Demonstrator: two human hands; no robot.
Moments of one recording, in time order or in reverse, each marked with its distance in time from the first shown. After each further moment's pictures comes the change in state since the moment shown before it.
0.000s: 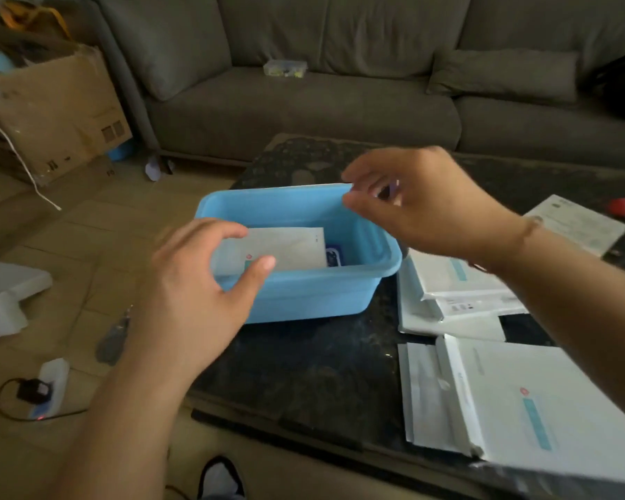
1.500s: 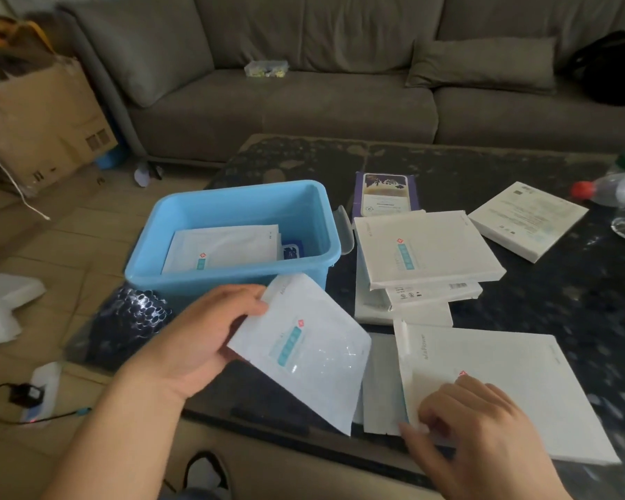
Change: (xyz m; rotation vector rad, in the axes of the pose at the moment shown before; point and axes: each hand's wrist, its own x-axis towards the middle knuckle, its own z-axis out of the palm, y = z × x) left_hand -0.021 0.036 0.046 -1.049 -0.705 -0.691; right_hand -0.246 0.024 0.041 -0.279 0.082 0.240
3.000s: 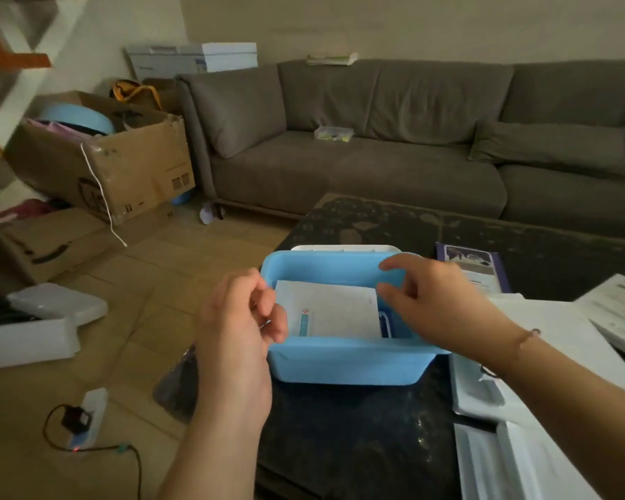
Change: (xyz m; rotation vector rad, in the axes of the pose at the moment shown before) left_hand -0.015 0.055 -0.045 -0.361 0.688 0.510; right_hand 0.239 -0.099 0.006 0.251 -0.237 0.021
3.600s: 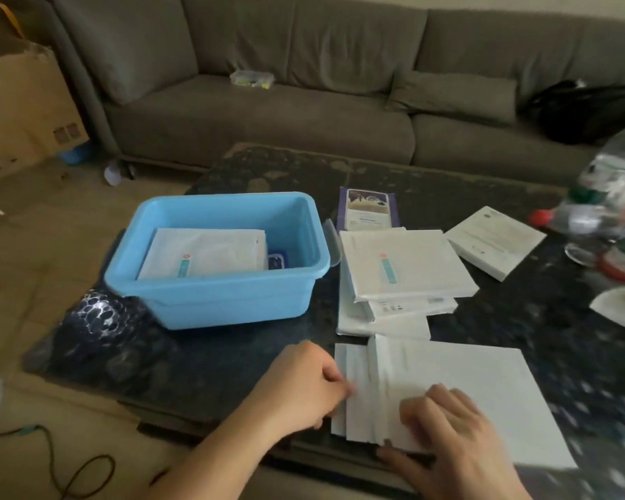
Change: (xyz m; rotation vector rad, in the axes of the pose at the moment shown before) left_hand -0.089 -0.128 0.058 1.236 -1.011 -0.175; right_hand -0.232 0.117 0.027 -0.296 0.235 -0.225
